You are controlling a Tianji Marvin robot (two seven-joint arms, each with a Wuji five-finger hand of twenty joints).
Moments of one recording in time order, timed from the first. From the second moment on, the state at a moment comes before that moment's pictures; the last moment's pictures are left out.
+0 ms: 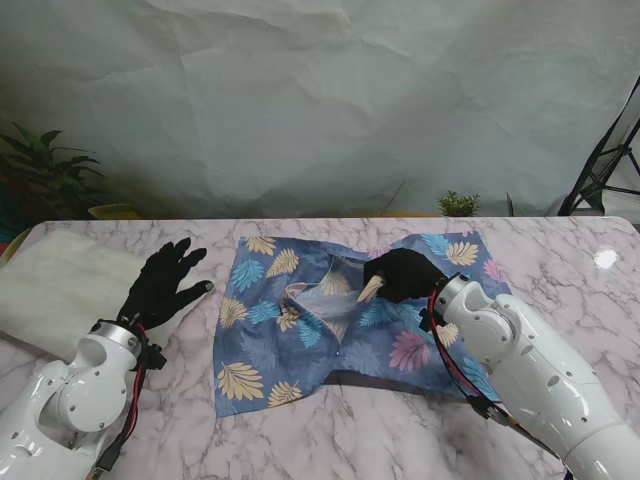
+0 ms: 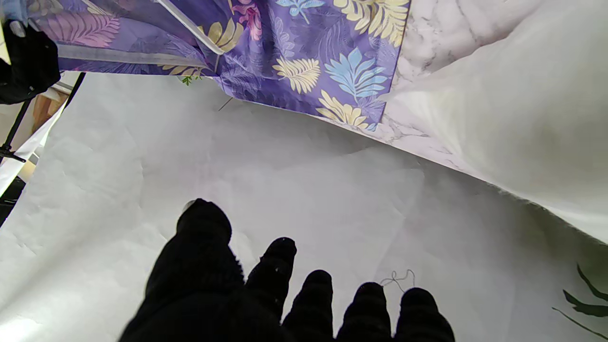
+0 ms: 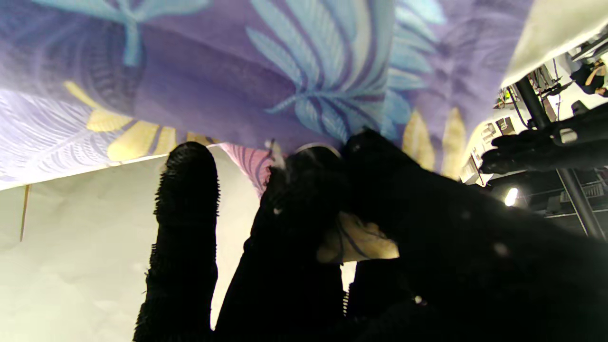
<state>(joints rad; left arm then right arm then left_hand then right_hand) 1.70 -1.09 -1.47 -1.69 0.68 -0.12 0.01 -1.18 -1.10 1.04 -1.16 -0.63 -0.47 -0.04 1.02 0.02 -0.03 -0.04 0.35 0.24 0.05 0.25 0.15 0.16 0.01 0.17 0.03 0.17 0.02 0.22 -0.04 0.13 0.02 0.27 0.63 -0.77 1.28 -0.32 0.86 -0.35 1.19 0.20 1.12 -0.05 0.83 0.62 1.30 -0.23 1.00 0.72 0.74 0.19 1.21 0.30</state>
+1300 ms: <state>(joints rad) 1.82 -0.99 -1.93 -1.76 1.26 -0.47 -0.48 -1.22 -1.10 1.07 -1.24 -0.62 -0.39 -0.04 1.00 -0.16 -0.03 -0.04 0.31 0.15 0.04 0.22 0.15 0.09 0.06 0.16 0.04 0.15 0.04 0.22 -0.03 0.05 0.02 0.21 0.64 -0.76 1.28 -0.32 0.86 -0.35 1.19 0.20 1.12 -0.04 0.83 0.62 1.30 -0.23 1.00 0.72 0.74 0.19 1.22 0.30</state>
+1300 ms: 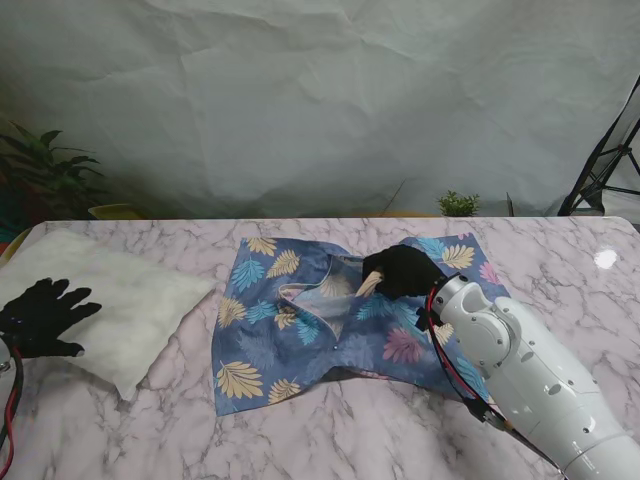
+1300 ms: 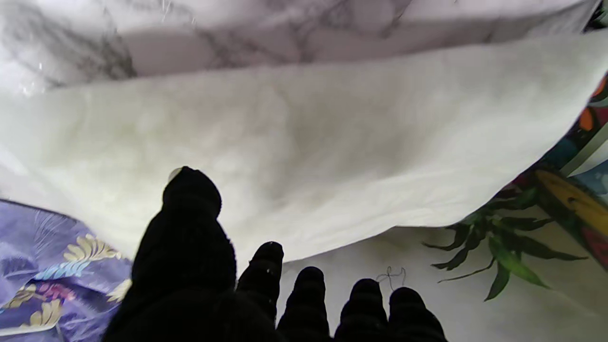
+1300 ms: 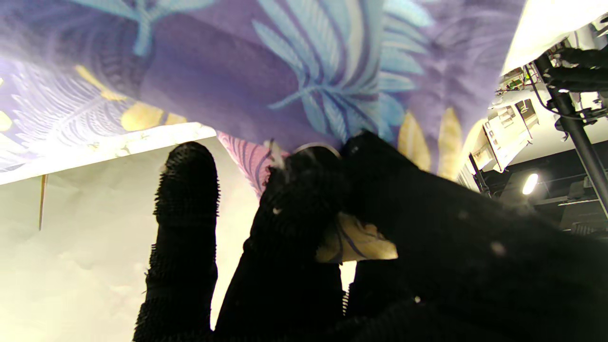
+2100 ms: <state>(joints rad) 1.68 -0.96 -1.70 -1.49 1.19 -0.51 -0.29 -1.22 -1.10 1.06 -1.23 -0.61 -0.37 -0.02 0.94 -0.24 0.05 -0.04 0.16 0.28 0.03 0.42 0.10 0.19 0.03 0.33 0.18 0.19 0.34 0.38 0.12 0.06 0.36 0.41 0.64 -0.76 1.28 -0.32 0.86 -0.35 1.19 0.20 1.12 -0.04 0.83 0.62 1.30 -0.22 1.00 0.72 0.71 0.20 1.22 0.29</state>
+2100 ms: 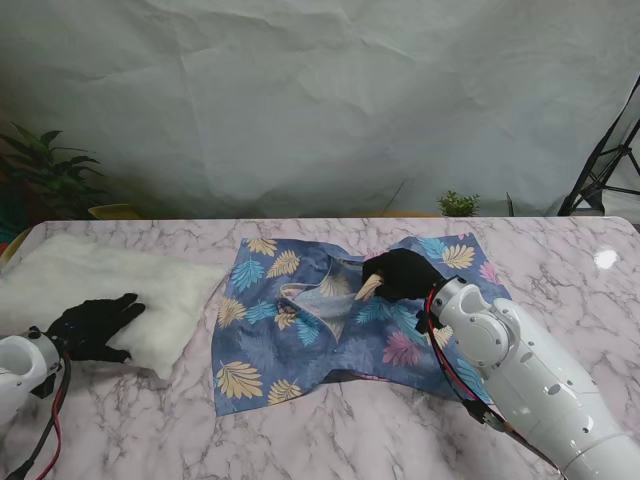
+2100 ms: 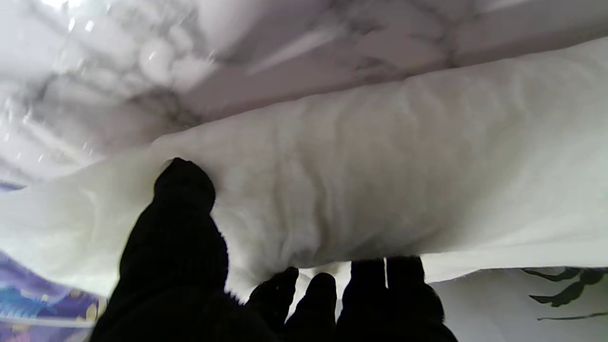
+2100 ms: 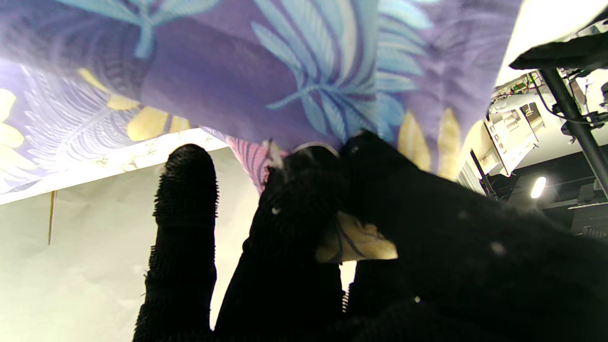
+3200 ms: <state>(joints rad) 1.86 -0.96 -1.93 -1.68 1.48 -0.58 -0.13 -1.21 -1.10 1.05 -1.24 -0.60 -0.35 0.01 0.75 -0.14 -0.03 -0.04 0.16 0.28 -0.04 0.00 0.10 0.30 -0.01 0.03 0.02 0.30 -0.01 0.03 -0.04 0.16 0.01 0.06 0.64 -0.76 1.28 -0.32 0.86 -0.35 1.19 0.20 1.12 -0.04 0.83 0.62 1.30 -0.22 1.00 0.72 0.70 0.21 1.22 0.29</state>
